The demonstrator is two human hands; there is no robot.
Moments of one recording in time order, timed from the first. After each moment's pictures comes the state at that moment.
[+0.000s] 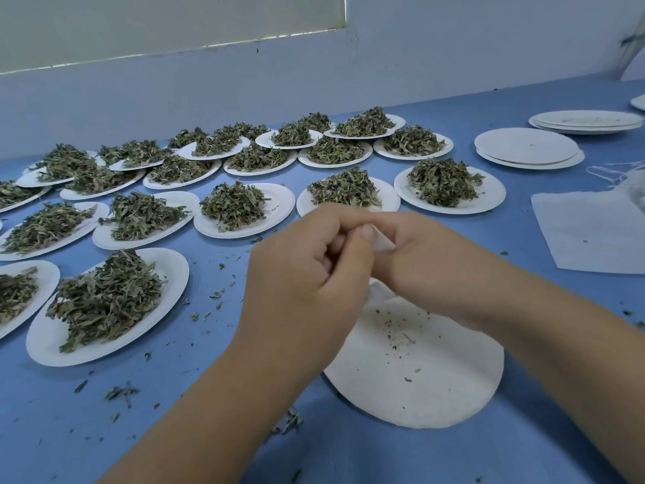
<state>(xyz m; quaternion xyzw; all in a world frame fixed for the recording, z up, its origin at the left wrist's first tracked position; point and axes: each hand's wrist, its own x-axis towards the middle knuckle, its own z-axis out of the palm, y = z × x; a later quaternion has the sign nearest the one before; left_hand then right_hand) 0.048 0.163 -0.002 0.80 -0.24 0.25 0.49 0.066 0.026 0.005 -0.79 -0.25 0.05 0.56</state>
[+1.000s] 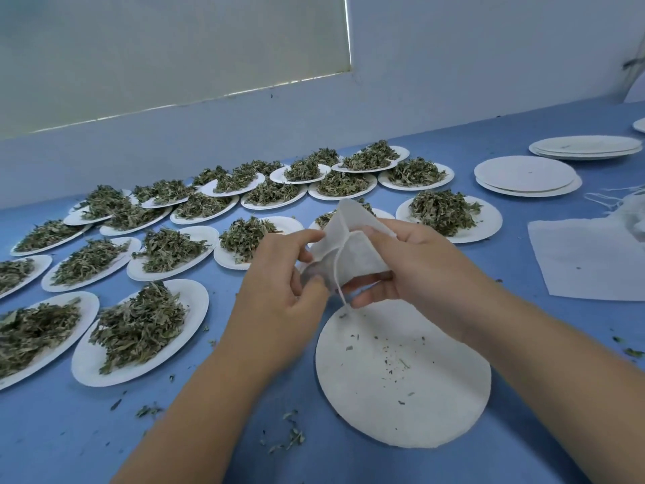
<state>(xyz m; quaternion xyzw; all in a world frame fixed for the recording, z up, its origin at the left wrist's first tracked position) 0.084 0.196 -0.014 0.87 -0.21 0.22 0.40 0.082 0.020 0.008 -0.68 -0.12 0.03 0.73</state>
